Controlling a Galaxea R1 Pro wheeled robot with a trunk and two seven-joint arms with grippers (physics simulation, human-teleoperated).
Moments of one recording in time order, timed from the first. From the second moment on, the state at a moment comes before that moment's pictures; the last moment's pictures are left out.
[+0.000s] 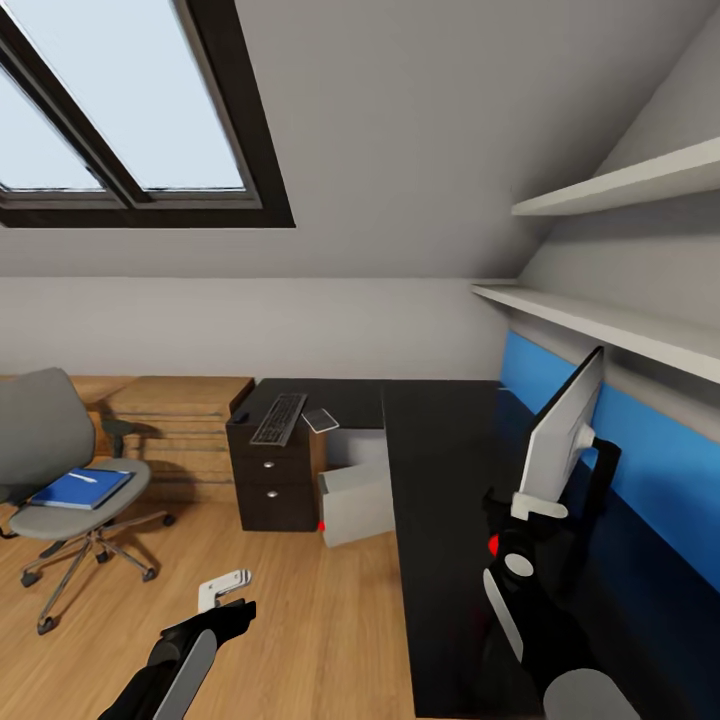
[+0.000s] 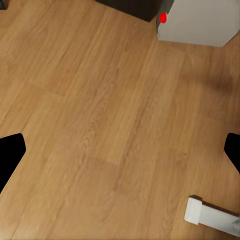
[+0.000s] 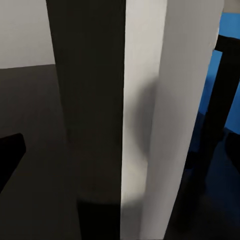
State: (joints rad) left arm -0.27 0.05 -0.12 -1.07 0.52 0.52 0.40; right arm -0.51 0.04 -0.03 -0.86 0.02 -0.10 -0.48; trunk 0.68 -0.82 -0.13
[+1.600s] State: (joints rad) left arm -0.27 0.05 -0.12 -1.07 0.52 0.52 0.40; right arm -0.51 0.03 -0.04 -0.86 0.02 -0.05 -0.48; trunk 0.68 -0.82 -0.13
